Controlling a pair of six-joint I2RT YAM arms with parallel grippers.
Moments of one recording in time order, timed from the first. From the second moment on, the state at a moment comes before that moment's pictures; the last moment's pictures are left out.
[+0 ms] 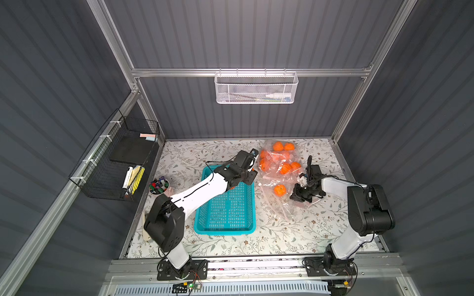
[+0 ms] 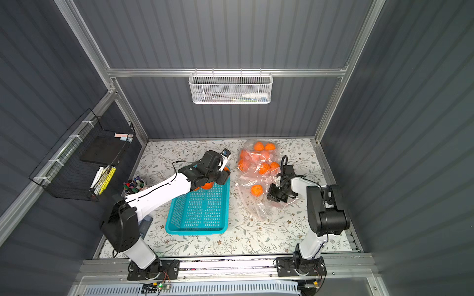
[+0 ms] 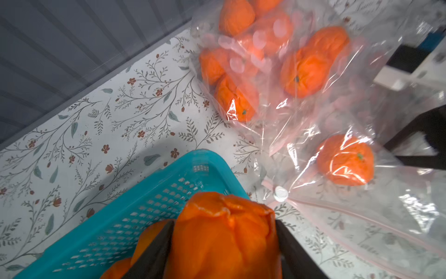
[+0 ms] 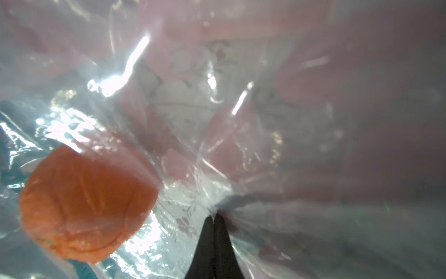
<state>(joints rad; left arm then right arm) -0.68 1.73 1.37 -0.43 -0.18 0.06 0.09 1.71 0.88 -0.49 -0.44 0.38</state>
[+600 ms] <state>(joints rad) -0.55 1.84 1.36 -0.40 -0.01 0.39 0.09 1.71 0.88 -0.49 -0.44 0.38</state>
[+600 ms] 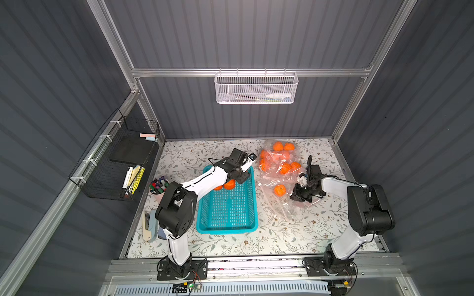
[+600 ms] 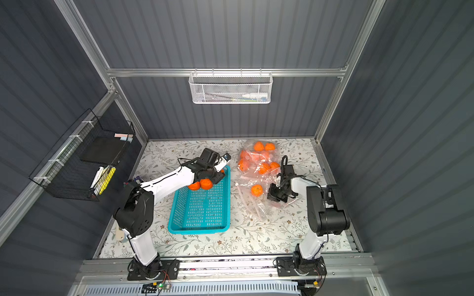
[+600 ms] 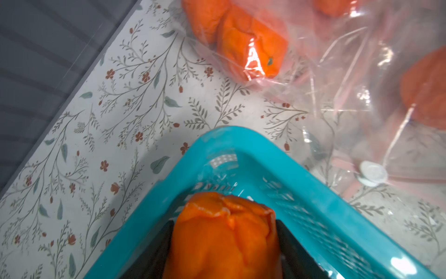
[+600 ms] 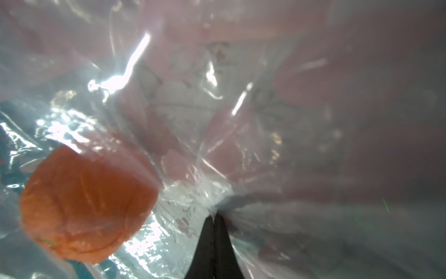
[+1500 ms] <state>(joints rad) -0.53 1.90 1.34 -0.41 0.10 0.60 0.08 1.71 0.88 -0.50 -0.44 0.38</state>
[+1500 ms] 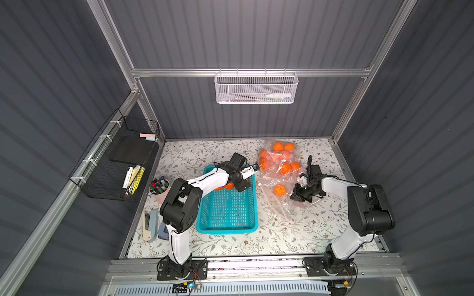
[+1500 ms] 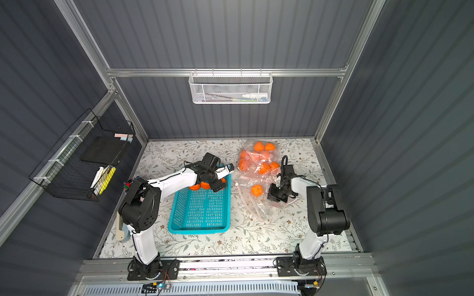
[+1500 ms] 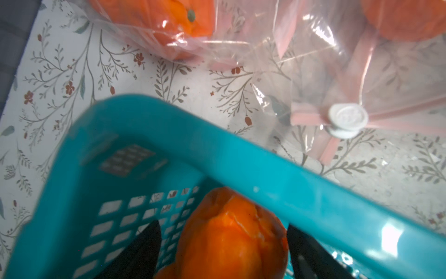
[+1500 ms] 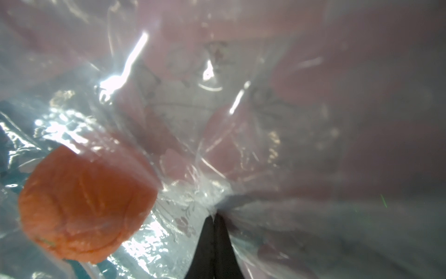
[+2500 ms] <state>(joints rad) -0.84 1.81 1.26 -0.37 0.42 0.13 0.10 1.53 0.88 -0.47 -0.47 0.39</state>
